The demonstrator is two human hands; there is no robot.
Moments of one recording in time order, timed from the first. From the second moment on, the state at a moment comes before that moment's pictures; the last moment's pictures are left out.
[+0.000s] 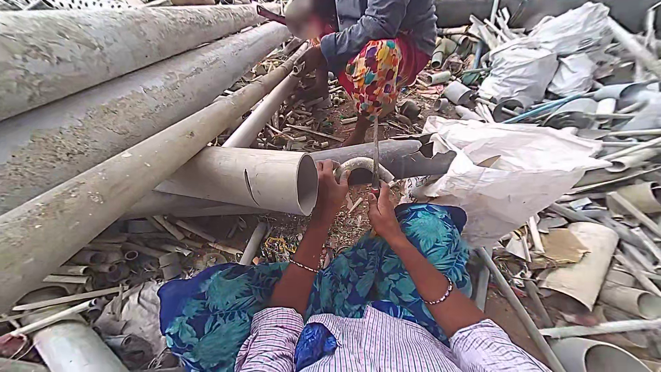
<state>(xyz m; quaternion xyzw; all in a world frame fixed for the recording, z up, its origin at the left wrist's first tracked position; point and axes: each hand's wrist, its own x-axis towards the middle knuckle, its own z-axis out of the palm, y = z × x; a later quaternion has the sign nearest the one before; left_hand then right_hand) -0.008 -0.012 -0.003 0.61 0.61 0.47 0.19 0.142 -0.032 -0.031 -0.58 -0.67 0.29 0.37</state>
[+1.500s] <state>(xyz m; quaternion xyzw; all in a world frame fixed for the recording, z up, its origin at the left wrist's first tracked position) 0.012 0.046 -0.049 0.64 0.52 0.57 -0.03 0.155 -0.059 -0.001 -0.54 -0.61 0.45 0.36</state>
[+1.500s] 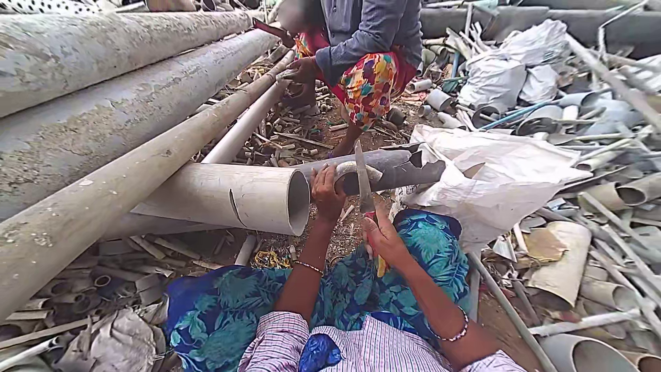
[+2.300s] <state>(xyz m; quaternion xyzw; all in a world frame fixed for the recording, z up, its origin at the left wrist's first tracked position) 0.019 0.046 -0.051 0.61 0.51 0.61 -0.05 0.152 -0.048 -0.022 -0.54 -0.64 0.32 0.45</state>
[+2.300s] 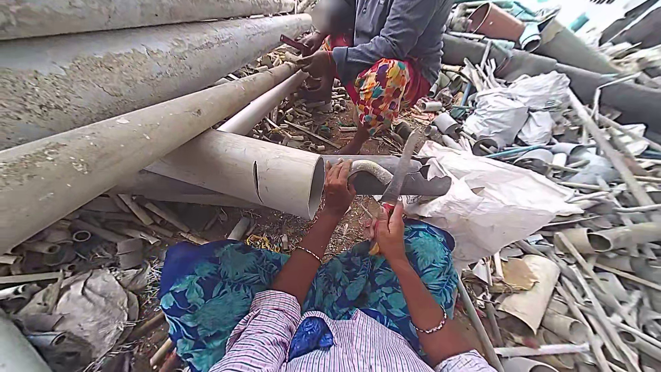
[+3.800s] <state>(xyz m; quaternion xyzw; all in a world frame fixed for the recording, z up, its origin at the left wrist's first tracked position) 0.021 0.045 -0.064 0.61 0.47 0.64 -0.08 0.156 -0.049 0.031 -0.48 -0.58 0.40 0.53</state>
